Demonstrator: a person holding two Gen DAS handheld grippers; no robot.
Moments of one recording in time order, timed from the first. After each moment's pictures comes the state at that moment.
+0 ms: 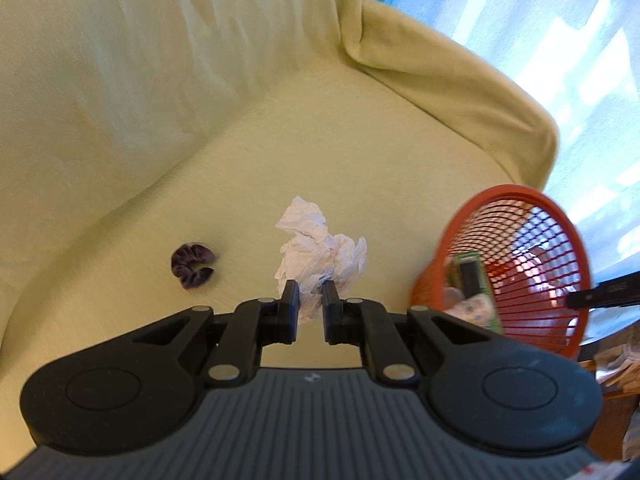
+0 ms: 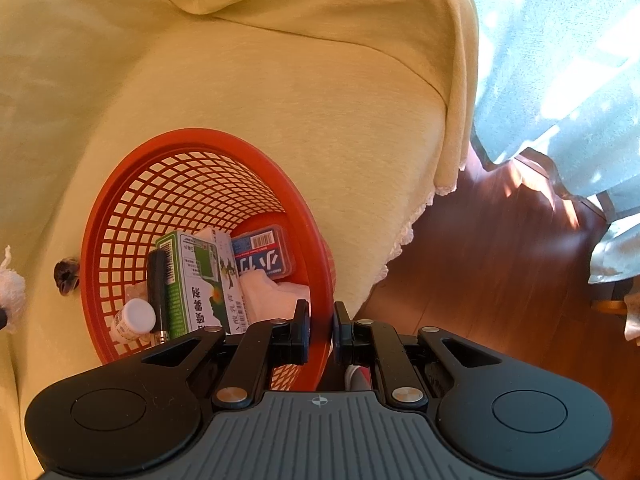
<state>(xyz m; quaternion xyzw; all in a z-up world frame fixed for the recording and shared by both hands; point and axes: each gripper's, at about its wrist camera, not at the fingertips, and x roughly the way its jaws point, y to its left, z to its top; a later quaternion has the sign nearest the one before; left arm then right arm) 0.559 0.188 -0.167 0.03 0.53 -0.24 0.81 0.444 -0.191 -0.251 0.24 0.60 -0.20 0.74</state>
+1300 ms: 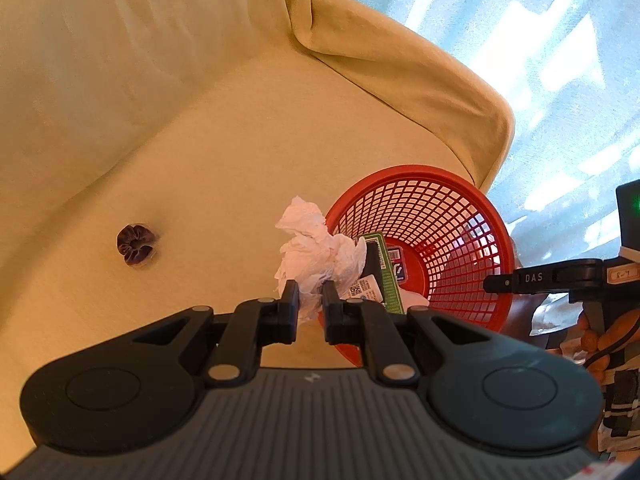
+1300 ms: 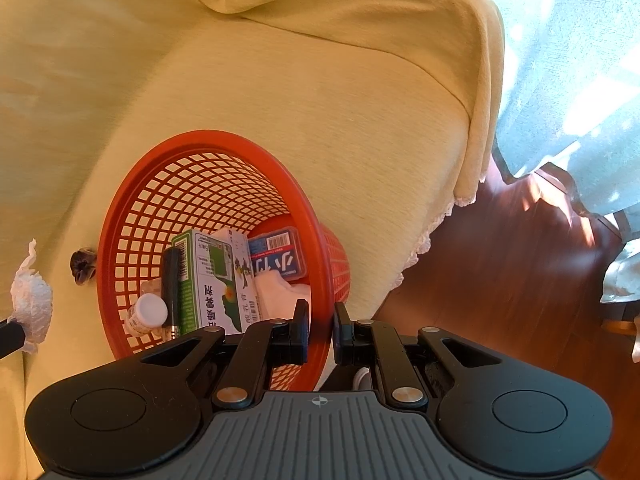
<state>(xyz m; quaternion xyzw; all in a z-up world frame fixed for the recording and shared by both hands) 0.519 0.133 -0.131 0.02 0.56 -0.26 0.79 0.446 -0.193 -0.250 0.24 0.60 -0.16 0.75</state>
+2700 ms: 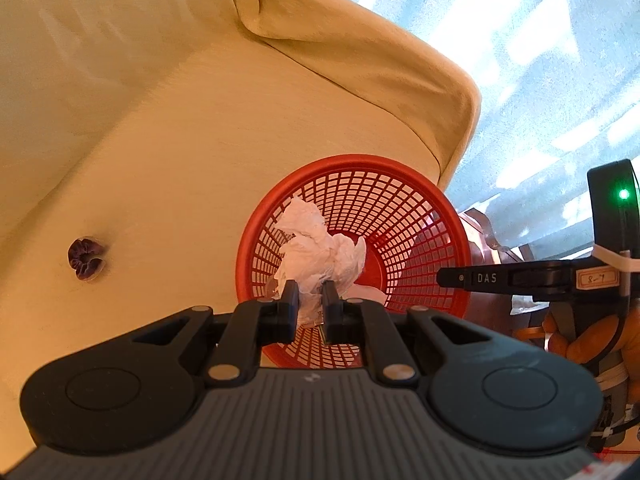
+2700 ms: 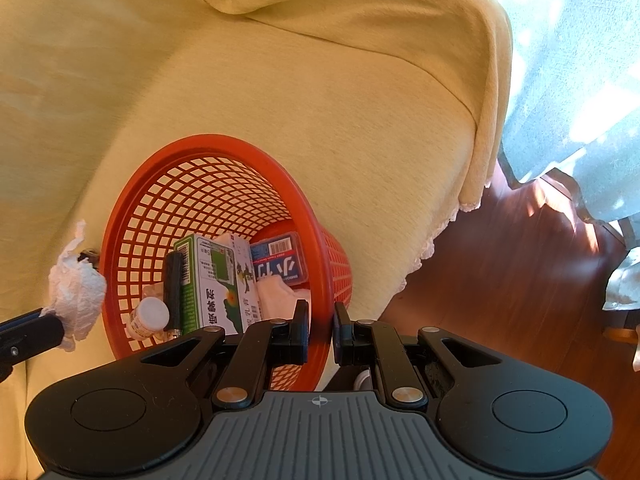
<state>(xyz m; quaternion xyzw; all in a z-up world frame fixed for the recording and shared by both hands) 0.514 0.077 -0.135 0.04 0.57 -0.31 0.76 0.450 -0.197 -0.251 0.24 0.60 -0.15 0.75</state>
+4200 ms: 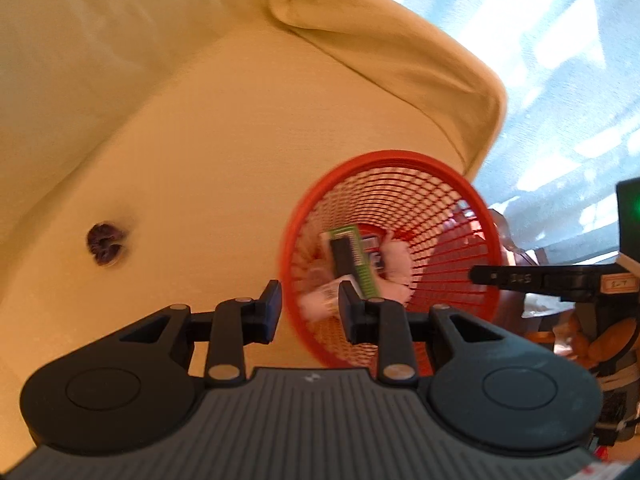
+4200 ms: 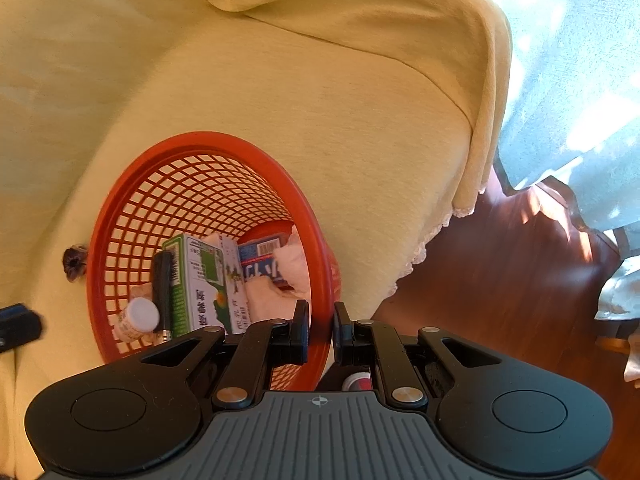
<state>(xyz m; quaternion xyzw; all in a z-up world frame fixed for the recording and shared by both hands) 0.520 0.103 -0.148 0.04 0.59 -0.27 0.76 0.448 -0.202 -0.256 0.21 0.60 -0.15 0.76</state>
